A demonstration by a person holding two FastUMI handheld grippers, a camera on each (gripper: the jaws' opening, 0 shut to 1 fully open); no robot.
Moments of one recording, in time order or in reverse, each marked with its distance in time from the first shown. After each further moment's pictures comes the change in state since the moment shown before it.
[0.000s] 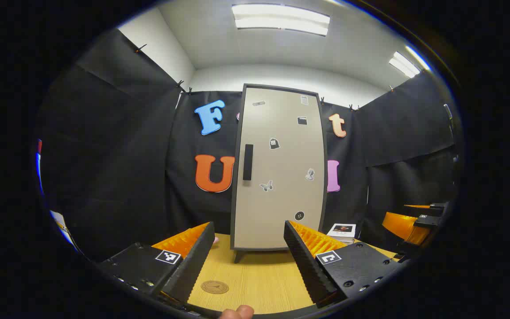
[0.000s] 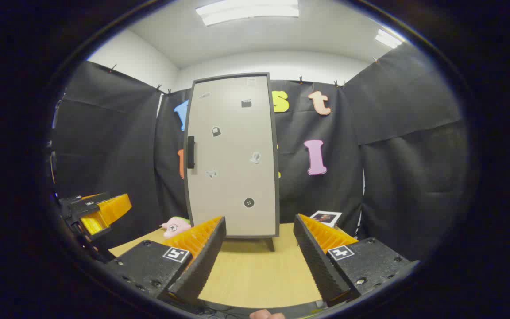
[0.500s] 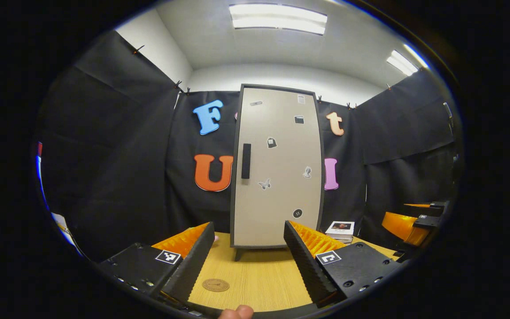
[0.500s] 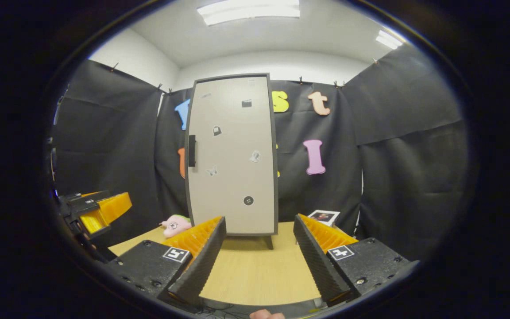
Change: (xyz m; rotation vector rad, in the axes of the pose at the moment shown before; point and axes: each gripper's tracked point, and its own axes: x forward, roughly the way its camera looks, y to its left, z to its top) left arm -0.012 0.001 -0.002 0.020 0.011 0.000; right arm -0.012 0.001 -0.006 0.000 0.010 -0.001
